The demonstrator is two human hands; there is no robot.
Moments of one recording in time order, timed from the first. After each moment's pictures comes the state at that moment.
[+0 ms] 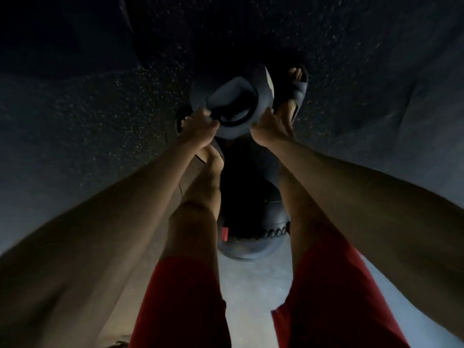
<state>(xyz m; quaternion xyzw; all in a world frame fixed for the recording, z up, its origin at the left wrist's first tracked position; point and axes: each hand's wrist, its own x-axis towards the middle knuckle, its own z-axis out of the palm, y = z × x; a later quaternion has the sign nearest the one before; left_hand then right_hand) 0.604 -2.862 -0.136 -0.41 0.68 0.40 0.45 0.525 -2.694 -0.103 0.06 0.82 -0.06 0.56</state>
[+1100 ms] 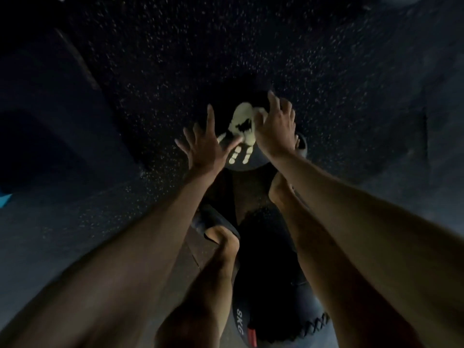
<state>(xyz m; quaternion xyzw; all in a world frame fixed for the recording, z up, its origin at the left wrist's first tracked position) 0.418 -2.837 -0.194 -0.23 0.89 0.21 0.33 0.364 -2.693 -0.197 0.12 0.91 -0.28 0.29</state>
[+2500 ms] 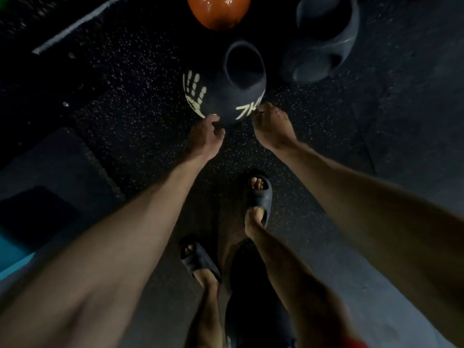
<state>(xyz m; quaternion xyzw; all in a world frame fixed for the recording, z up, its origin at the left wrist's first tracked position) 0.198 -2.745 -0.123 -0.17 0.88 0.31 0.32 0.179 -2.572 -0.117 0.12 0.89 -0.32 0.31</state>
